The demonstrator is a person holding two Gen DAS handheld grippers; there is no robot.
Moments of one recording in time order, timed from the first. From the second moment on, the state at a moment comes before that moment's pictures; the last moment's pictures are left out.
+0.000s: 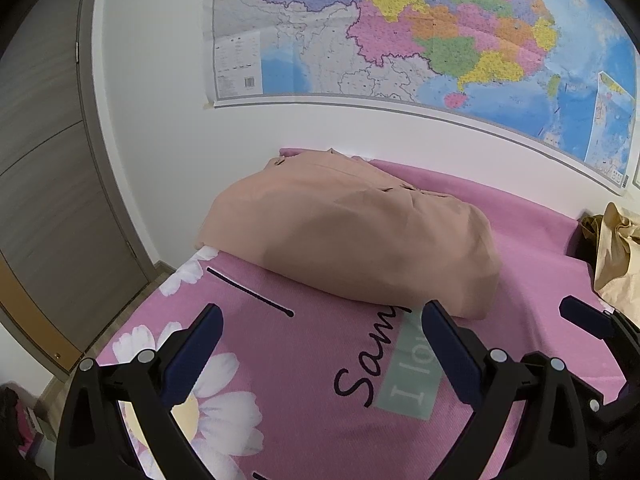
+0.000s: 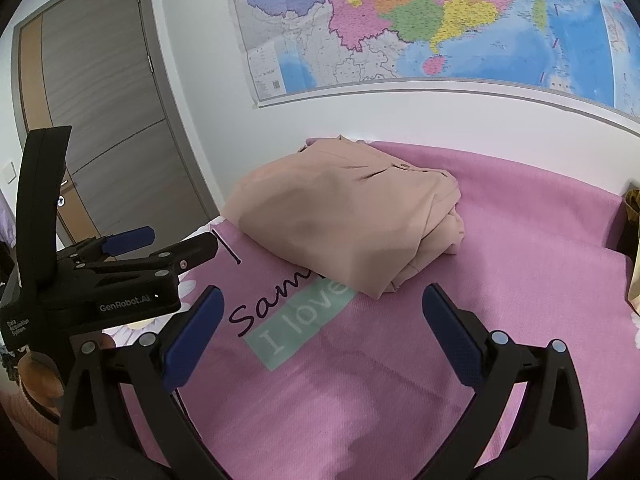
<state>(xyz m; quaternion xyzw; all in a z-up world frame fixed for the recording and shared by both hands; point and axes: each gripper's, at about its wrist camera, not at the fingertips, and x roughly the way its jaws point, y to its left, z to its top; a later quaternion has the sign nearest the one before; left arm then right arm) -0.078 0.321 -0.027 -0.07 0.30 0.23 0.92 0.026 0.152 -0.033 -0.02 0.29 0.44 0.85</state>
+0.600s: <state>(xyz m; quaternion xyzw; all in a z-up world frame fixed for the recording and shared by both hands) -0.081 0.316 -0.028 -0.07 0.30 0.23 0.92 0.022 0.148 -0.034 -0.02 0.29 0.44 0.85</state>
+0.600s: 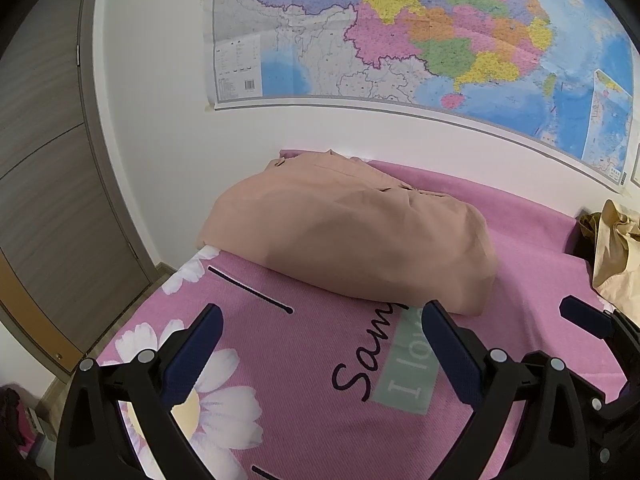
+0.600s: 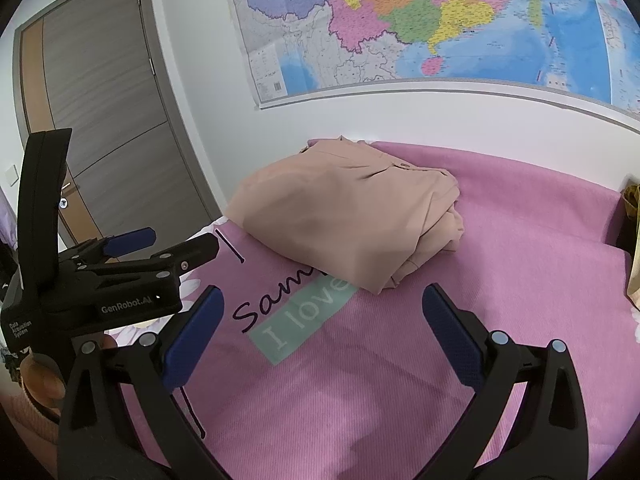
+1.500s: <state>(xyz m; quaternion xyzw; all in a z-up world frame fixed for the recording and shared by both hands) -0.084 0.313 -0.027 -0.06 0.30 0.23 0.92 0.019 0.146 -0.034 -0.02 0.29 0.44 0.85</state>
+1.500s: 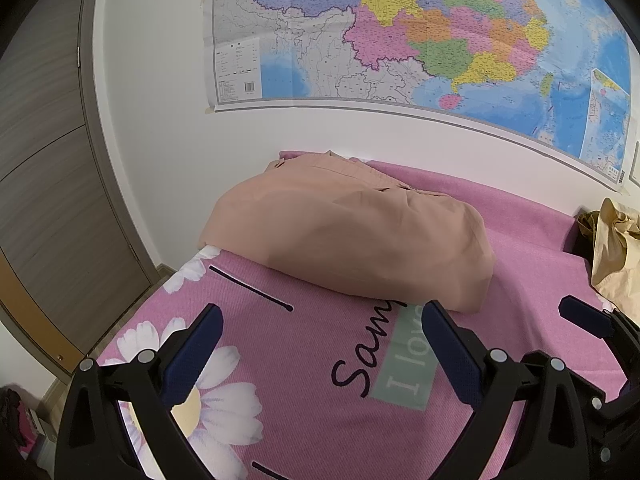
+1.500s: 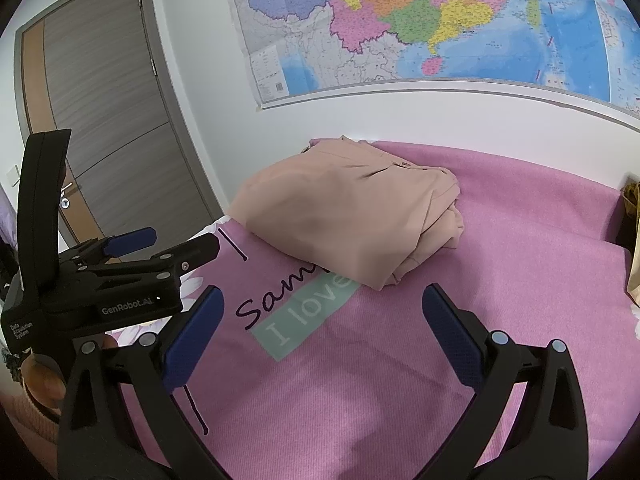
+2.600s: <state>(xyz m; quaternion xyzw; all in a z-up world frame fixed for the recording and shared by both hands) -0.084 0.311 -0.029 -0.07 0.30 0.23 0.92 0.017 0.147 -0.035 -0.02 0.29 0.44 0.85</state>
